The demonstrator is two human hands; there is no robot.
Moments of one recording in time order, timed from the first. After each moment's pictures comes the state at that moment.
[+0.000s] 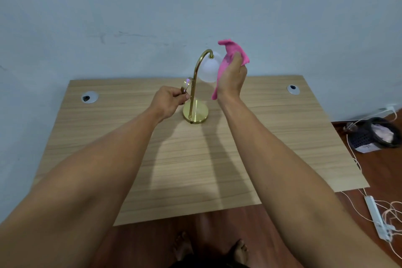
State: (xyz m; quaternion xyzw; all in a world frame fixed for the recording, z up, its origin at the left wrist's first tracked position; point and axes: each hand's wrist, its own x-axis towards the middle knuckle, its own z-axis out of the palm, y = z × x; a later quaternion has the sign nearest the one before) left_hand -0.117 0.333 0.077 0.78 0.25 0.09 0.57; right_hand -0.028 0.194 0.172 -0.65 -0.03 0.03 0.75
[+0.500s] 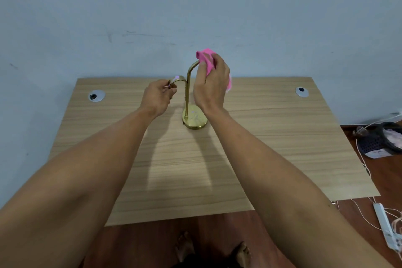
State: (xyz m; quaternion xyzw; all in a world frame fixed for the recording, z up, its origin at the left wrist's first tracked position) left_hand -0.126 0.372 0.071 0.77 0.31 0.16 0.54; right_hand -0.052 0.230 0.129 -0.79 -0.22 -0.06 0.57
